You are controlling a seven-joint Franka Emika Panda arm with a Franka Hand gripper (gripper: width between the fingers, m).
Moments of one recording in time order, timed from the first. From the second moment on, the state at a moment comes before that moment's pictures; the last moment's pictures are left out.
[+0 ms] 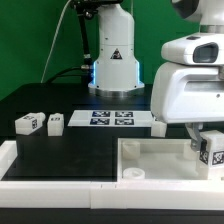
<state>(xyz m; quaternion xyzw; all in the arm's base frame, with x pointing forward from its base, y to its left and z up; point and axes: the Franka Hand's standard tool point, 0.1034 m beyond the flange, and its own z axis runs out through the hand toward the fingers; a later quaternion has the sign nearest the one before) 0.644 0.125 0.073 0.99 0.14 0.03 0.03</state>
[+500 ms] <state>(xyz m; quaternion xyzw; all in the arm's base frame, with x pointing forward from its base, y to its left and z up) 0.647 0.122 0.073 0.99 -0.15 0.03 0.03</state>
